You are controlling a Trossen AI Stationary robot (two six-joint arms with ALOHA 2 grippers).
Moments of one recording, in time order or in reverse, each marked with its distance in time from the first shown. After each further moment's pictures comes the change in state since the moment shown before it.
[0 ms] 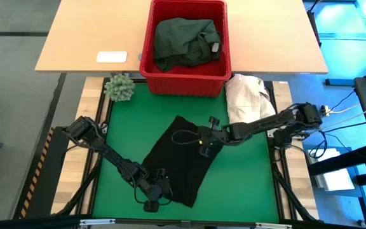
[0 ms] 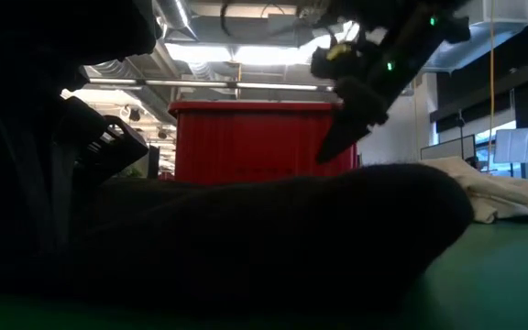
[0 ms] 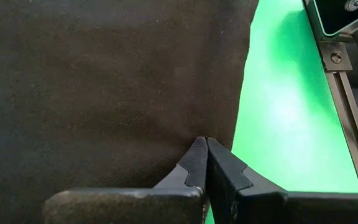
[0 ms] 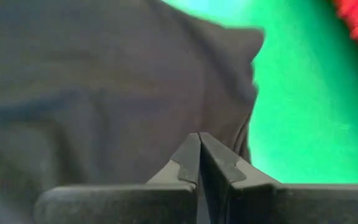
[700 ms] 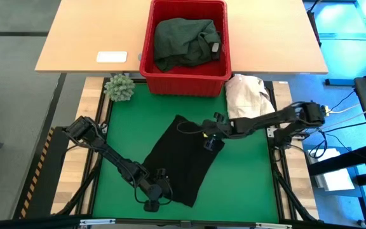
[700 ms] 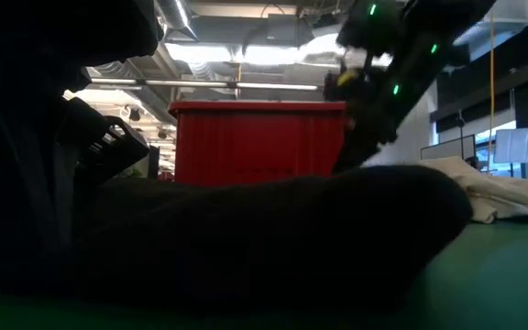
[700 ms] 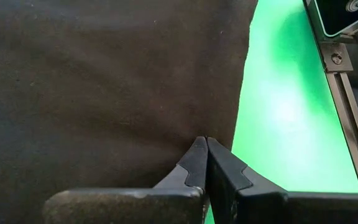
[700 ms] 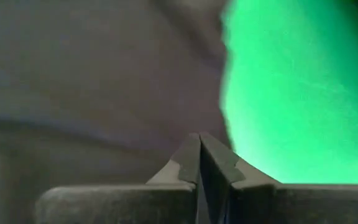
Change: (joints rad) left arm 0.001 0.000 0.000 0.000 0.006 -0.001; right arm -0.096 -0.068 -0.118 0.072 -0.080 0.001
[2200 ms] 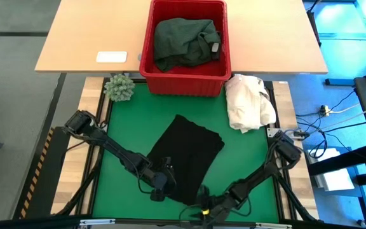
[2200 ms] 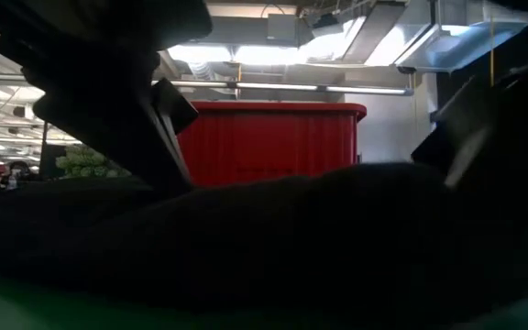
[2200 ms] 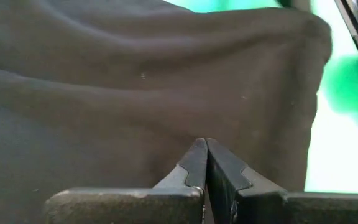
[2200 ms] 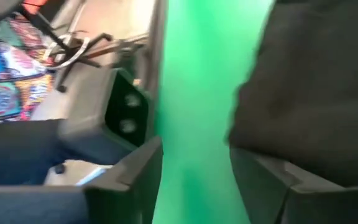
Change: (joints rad) left arm 0.107 -0.078 0.000 -0.006 -0.091 0.184; right arm 0.715 0.561 0.322 0.563 0.057 0.477
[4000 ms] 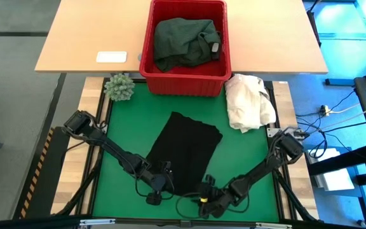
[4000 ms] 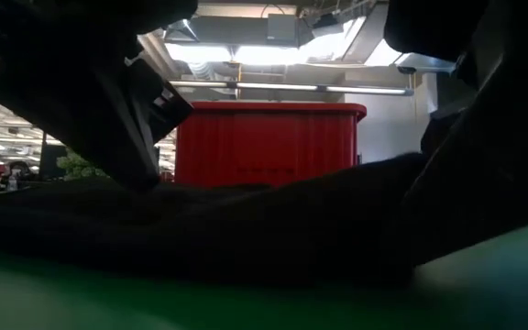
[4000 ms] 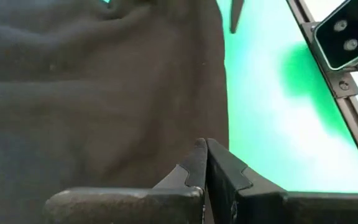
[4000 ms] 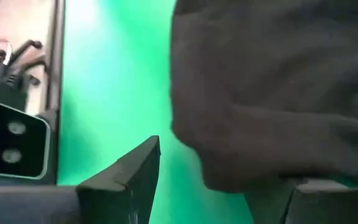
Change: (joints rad) left arm -0.020 -0.007 0.002 0.005 0.078 0.021; right arm -0.044 -0.063 -0.004 -0.271 0.127 0.180
